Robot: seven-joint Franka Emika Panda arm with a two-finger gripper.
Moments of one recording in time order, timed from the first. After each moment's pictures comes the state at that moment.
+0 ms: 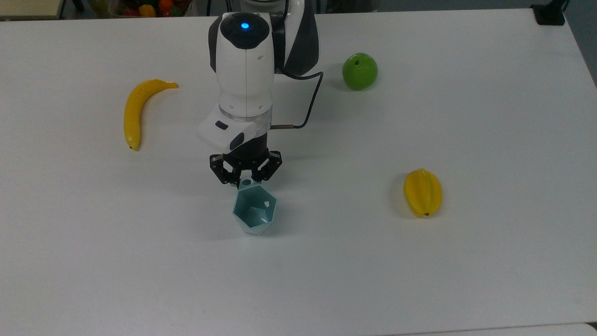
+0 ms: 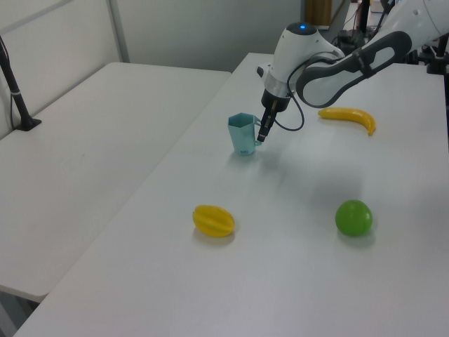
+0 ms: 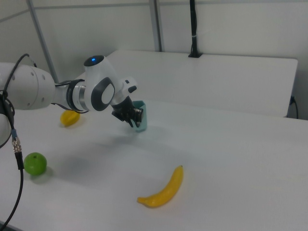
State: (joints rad) arm 0.09 0.53 -0.02 -1.63 -0.12 2.51 -0.05
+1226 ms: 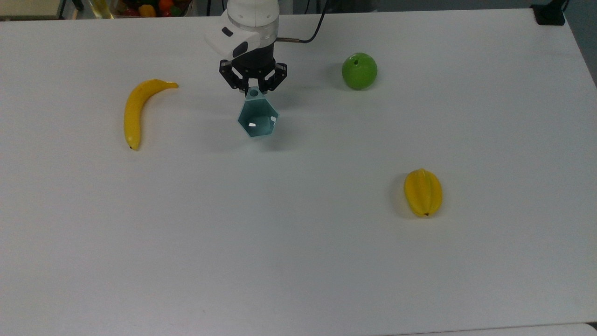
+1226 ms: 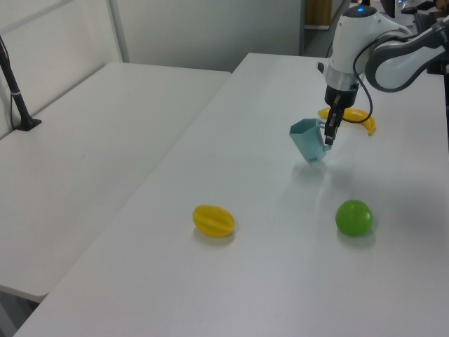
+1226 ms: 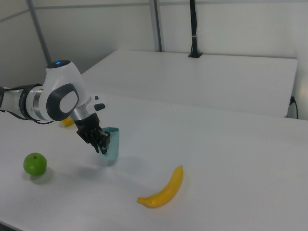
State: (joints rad) arm 0.11 0.04 -0.02 -2.19 -0.12 2.35 0.12
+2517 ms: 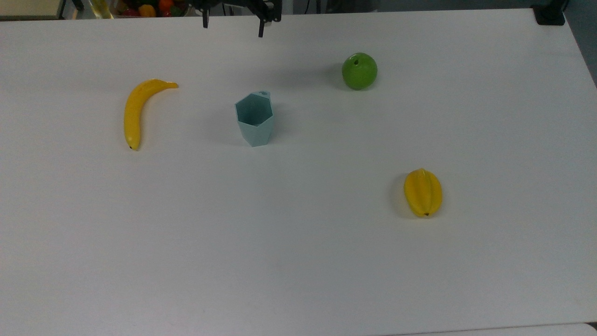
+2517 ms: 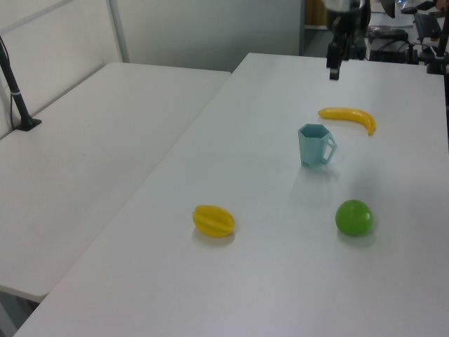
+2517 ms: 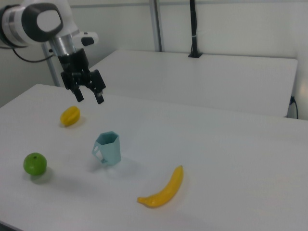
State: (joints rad) arm 0.13 0.00 -0.03 -1.69 -0.16 1.69 0.13
